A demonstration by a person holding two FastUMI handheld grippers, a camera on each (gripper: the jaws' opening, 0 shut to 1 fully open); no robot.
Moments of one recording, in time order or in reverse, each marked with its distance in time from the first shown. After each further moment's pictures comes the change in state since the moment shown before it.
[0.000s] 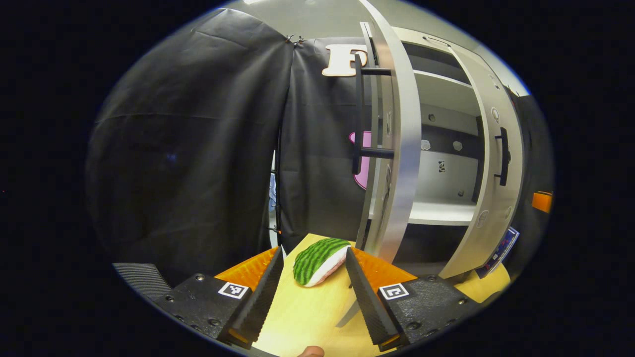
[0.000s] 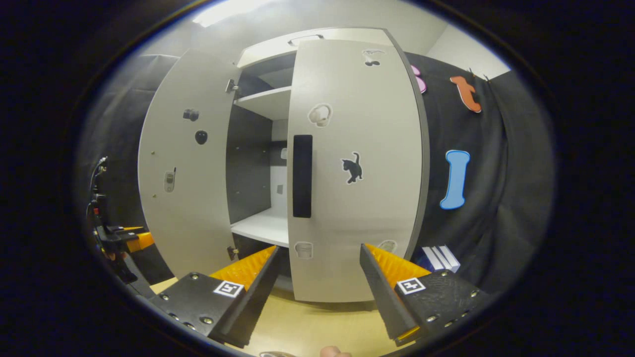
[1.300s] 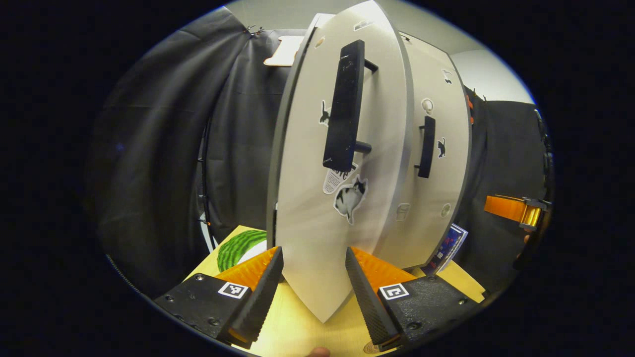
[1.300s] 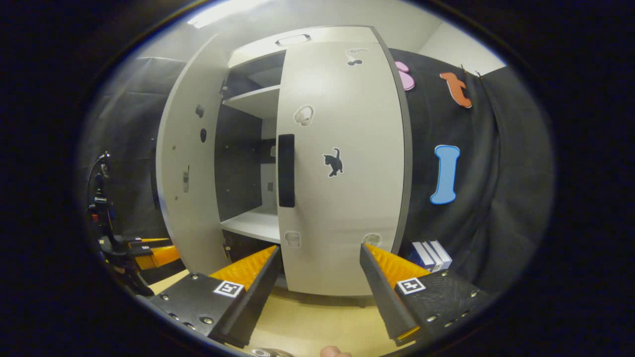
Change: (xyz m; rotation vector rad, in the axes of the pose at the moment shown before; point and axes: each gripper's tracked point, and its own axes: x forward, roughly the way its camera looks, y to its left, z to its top) left arm -0.011 -0.130 -0.005 -0.027 0.055 -0.373; right arm -0.007 -0.025 -0.001 0.025 0.012 -0.044
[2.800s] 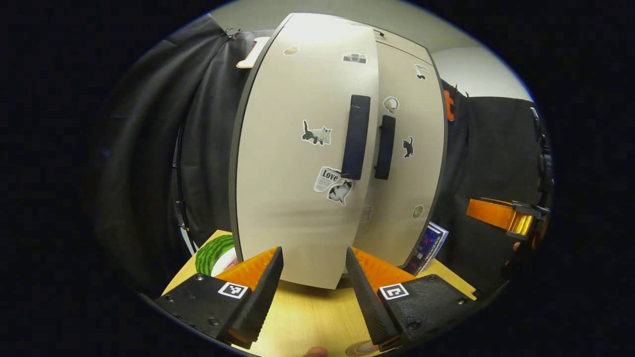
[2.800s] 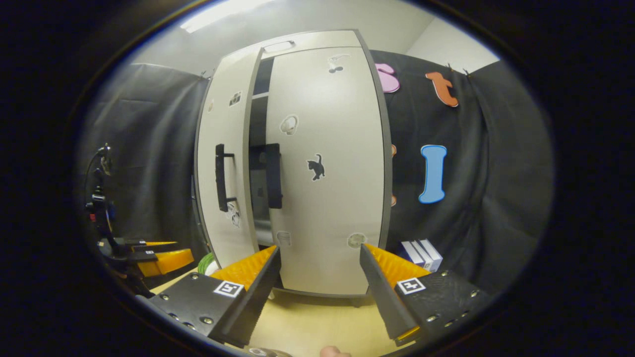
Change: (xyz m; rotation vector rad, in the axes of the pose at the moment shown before) left arm 0.007 -0.059 0.015 0.038 0.001 -0.090; right arm -0.014 -0.026 0.003 0.038 -0.023 -0.050
